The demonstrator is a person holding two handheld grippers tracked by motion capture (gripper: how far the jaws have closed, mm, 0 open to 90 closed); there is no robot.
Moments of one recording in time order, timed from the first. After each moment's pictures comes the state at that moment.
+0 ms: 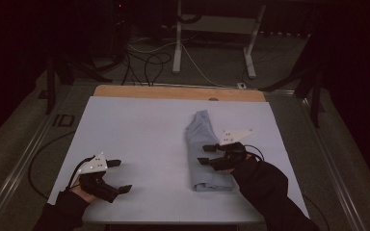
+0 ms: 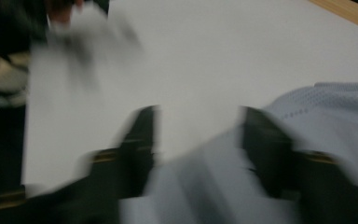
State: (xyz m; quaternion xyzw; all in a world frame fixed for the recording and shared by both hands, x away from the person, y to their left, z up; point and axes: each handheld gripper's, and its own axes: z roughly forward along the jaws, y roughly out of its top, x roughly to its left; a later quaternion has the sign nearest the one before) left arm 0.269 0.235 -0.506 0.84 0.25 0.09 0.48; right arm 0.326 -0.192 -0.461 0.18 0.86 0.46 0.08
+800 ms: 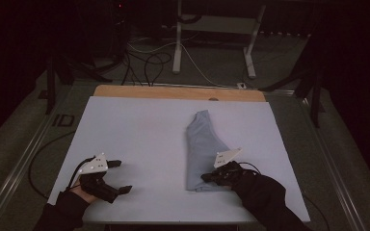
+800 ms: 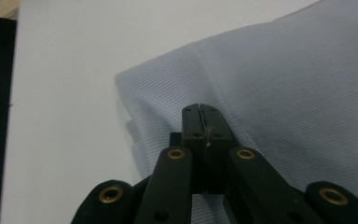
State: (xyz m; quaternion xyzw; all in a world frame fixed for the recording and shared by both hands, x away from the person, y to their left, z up) left arm 0.269 0.234 -0.507 0.84 0.25 0.09 0.47; right arm 0.313 -0.197 -0.526 0.16 0.91 0.39 0.02
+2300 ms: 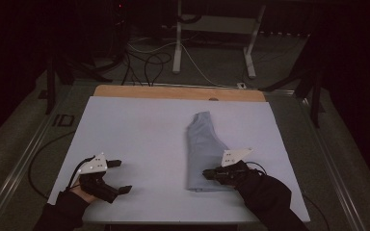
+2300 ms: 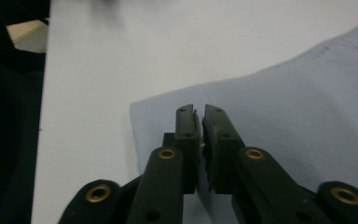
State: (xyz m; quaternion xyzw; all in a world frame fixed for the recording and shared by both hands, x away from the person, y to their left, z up) left arm 0.269 0.236 -0.505 0.84 0.25 0.08 0.48; right arm 0.304 -0.207 -0.502 0.16 0.88 0.44 0.04
